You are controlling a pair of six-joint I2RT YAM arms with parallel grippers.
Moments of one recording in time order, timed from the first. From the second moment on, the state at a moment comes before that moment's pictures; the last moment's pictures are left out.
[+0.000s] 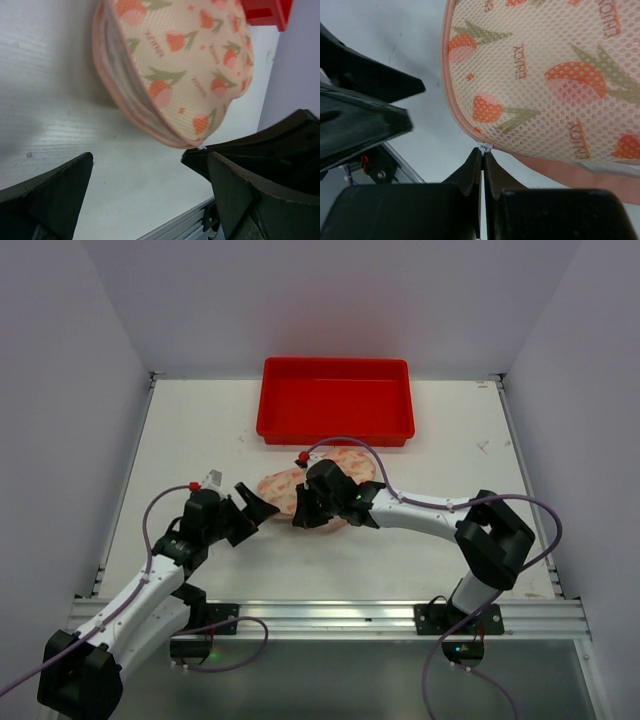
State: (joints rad) left arm -0.35 0.76 0.36 -0.20 0.21 -1.00; right arm 0.95 1.67 1.05 -0.15 -0.12 0.63
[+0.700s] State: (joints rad) left arm -0.50 1.05 0.31 0.15 0.16 -1.20; right arm 0.95 1.68 1.04 -0.15 -0.09 0.63
